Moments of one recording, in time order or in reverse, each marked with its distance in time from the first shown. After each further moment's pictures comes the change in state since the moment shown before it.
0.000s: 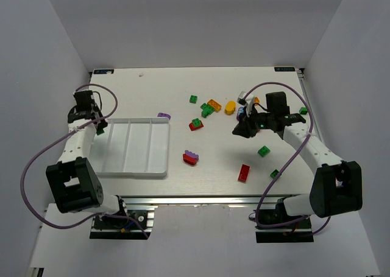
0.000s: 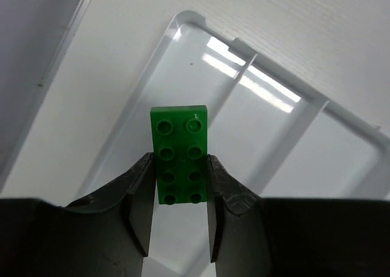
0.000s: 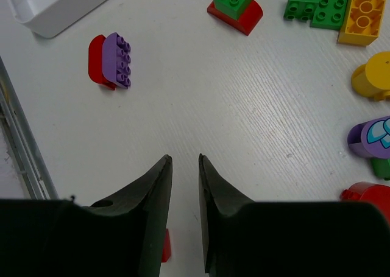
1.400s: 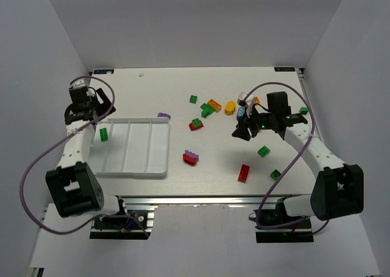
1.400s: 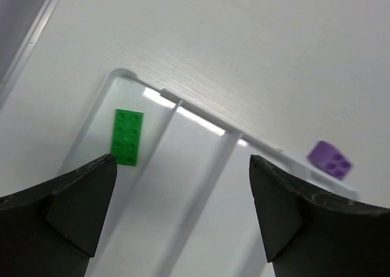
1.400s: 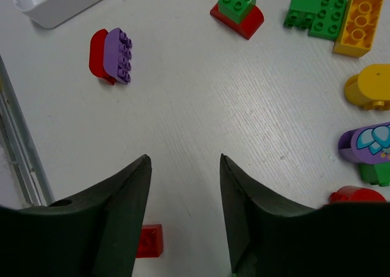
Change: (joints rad) left arm 0.026 0.035 0.051 0.136 0.172 -0.026; right arm 0.000 -0.015 0.008 -0.032 -0.008 -0.066
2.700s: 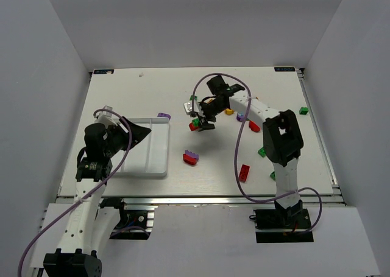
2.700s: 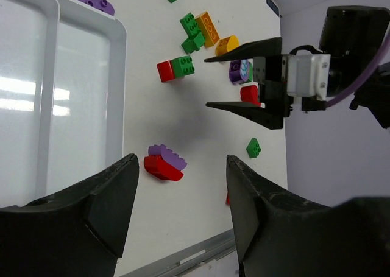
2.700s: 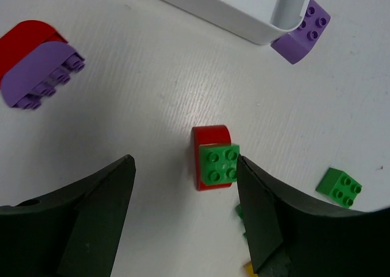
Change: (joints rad) left arm -0.271 -0.732 -0.479 0.064 0.470 -0.493; right arm 0.317 0.712 0.722 -0.320 0.018 -0.819
